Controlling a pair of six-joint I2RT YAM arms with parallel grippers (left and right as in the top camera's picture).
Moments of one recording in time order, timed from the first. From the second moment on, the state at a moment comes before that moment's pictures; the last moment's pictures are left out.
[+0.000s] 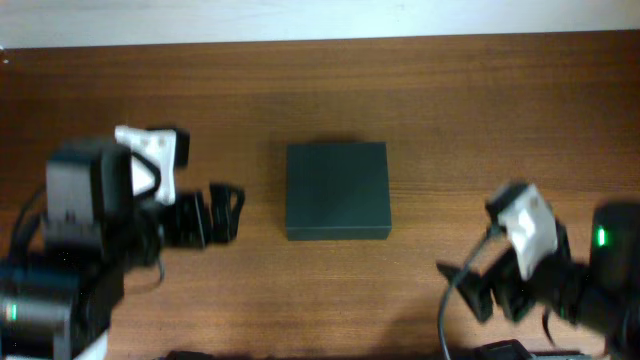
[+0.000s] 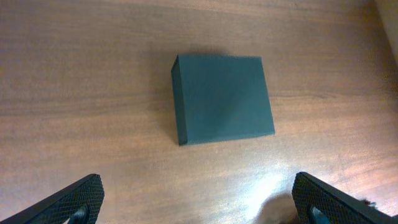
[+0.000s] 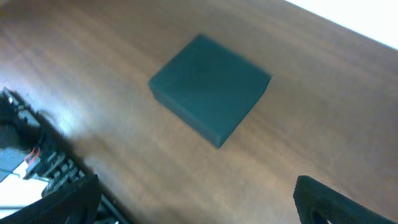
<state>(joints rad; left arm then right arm) -0.14 1.09 1.65 -1.42 0.24 -0.21 0.18 0.85 1.48 -1.43 -0.42 -0.32</state>
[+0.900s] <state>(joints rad) -0.14 0.41 1.17 -1.40 0.23 -0.29 0.18 0.44 1.23 -1.42 -0.43 -0.28</state>
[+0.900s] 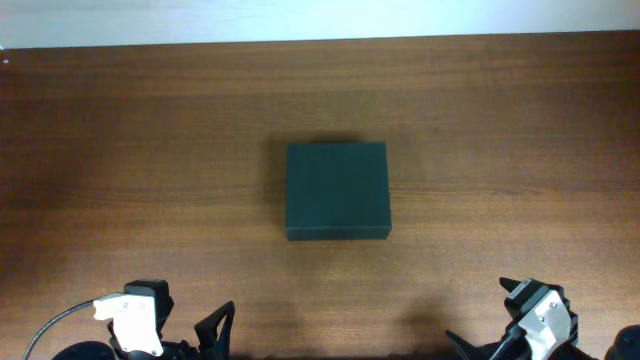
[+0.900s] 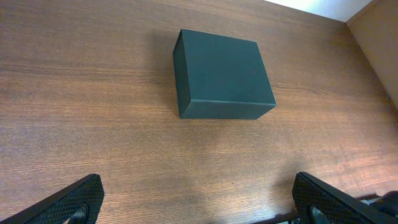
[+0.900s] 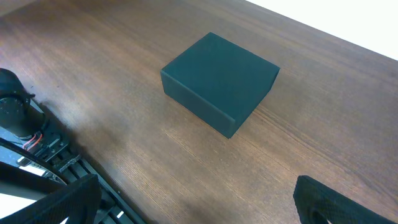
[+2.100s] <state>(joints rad) 0.02 0.07 0.37 -0.84 -0.12 -0.26 0.18 0.44 1.23 -1.42 -0.43 -0.28</state>
